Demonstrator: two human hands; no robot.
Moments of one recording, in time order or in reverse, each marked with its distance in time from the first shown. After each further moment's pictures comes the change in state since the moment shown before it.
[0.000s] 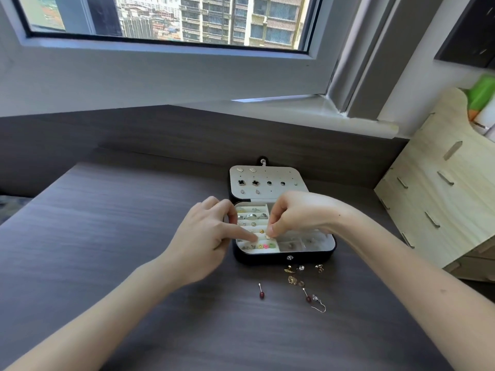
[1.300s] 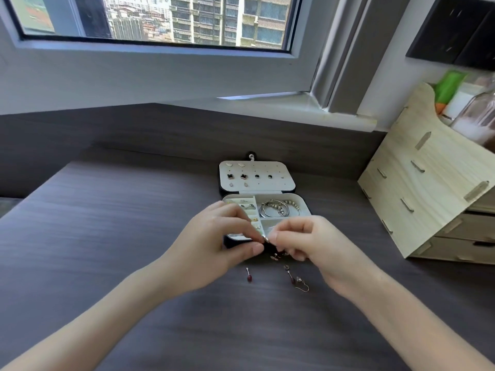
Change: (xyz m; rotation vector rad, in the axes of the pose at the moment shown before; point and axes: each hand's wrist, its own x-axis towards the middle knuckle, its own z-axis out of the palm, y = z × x) left_hand -0.003 0.057 -0.023 -0.395 -0.011 -0.077; right_hand -0.073 0.025 0.050 0.843 0.213 -0.107
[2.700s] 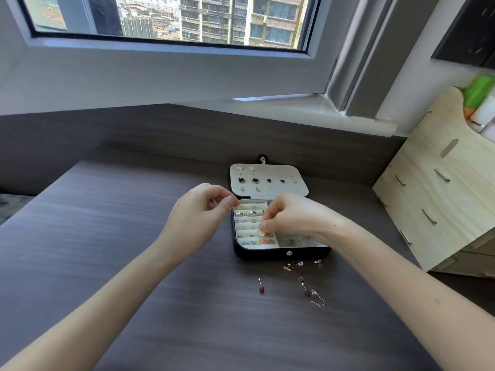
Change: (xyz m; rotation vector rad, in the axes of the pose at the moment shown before) left_hand 0.022 -0.023 -0.020 -0.074 0.207 -0.517; right_hand 0.082 -0.021 0.008 -0.695 -0.067 0.102
